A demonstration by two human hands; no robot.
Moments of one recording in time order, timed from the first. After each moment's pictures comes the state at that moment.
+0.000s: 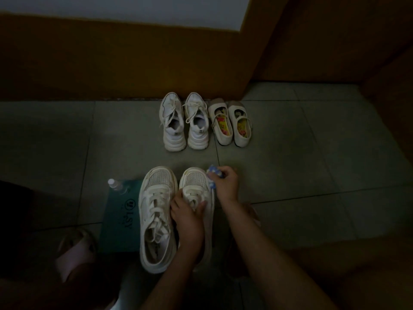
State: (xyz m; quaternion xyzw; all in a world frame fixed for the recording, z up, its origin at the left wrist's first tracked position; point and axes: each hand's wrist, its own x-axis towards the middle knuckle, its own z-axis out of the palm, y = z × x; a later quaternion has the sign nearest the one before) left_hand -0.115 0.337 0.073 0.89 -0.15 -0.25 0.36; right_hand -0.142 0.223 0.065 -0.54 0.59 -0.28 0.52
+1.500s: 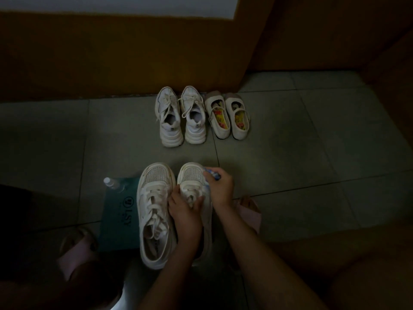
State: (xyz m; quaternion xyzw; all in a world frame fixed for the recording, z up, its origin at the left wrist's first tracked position) left_hand -0.115 0.339 0.077 0.87 -0.15 -0.25 0.40; right_hand -0.143 0.247 0.057 -0.55 0.60 -0.28 0.51
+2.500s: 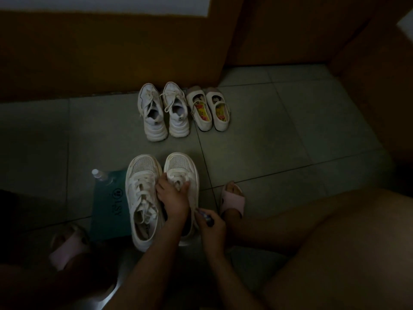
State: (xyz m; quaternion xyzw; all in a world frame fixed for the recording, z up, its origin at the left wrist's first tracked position) left_hand -0.115 0.341 0.086 0.86 -0.14 -0.29 0.40; right_hand -0.221 0.375 0.076 -0.47 0.64 -0.26 0.55
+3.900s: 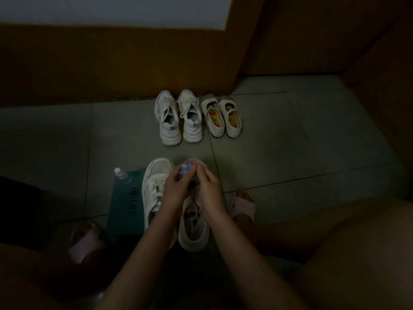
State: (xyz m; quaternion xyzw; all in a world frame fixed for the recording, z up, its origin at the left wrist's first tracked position) left_hand -0.073 0.353 0.151 0.63 -0.08 -0.50 0.59; right_hand -0.134 0.318 0.150 -0.38 0.53 -0.27 0.71
